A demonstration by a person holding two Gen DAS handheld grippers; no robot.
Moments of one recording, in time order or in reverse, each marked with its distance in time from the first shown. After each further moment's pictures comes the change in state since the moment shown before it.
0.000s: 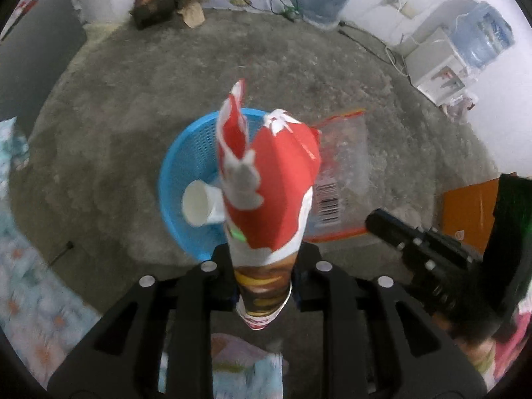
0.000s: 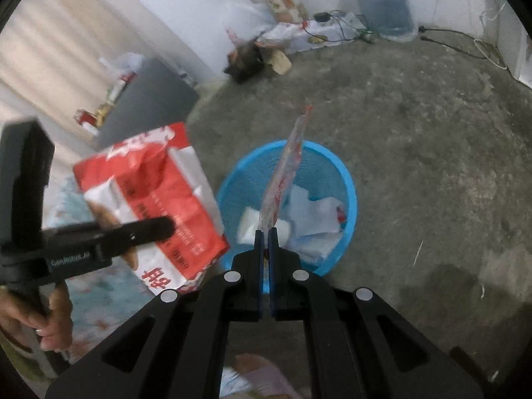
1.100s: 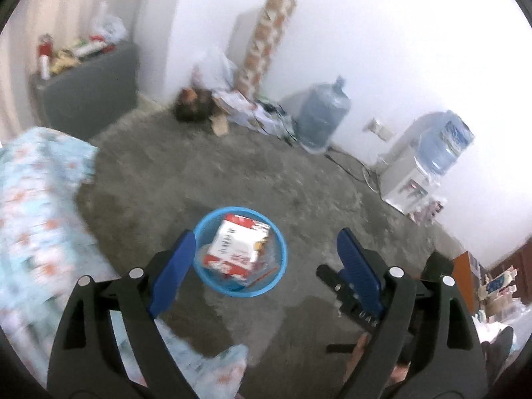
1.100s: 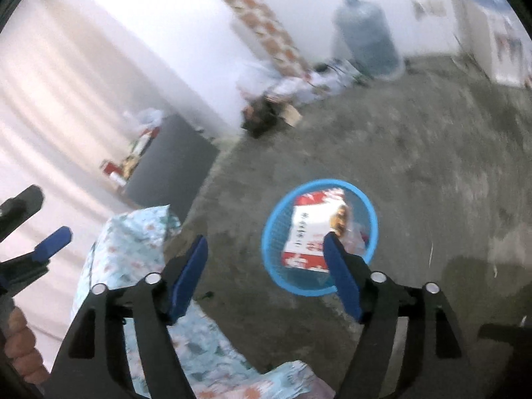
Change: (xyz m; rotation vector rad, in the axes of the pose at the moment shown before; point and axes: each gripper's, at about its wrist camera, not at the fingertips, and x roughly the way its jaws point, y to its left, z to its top) left arm -0.260 -0.014 -0.126 -0.183 -0.546 -0.024; right arm -0.130 0.092 -0.046 0.021 -0.269 0.092
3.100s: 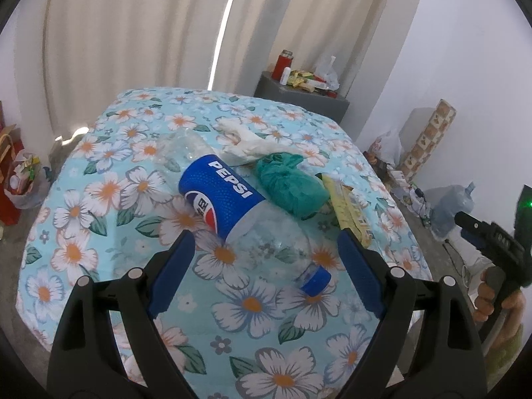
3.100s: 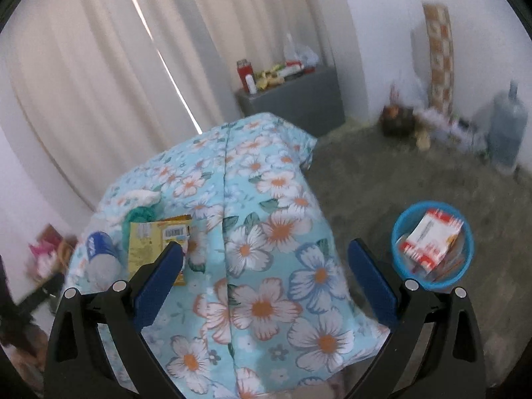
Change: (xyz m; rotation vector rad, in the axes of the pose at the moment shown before) left arm -0.312 0.229 -0.267 -0.449 -0.315 0.515; right arm -0.057 0.233 -0.118 -0.512 0.216 0.266
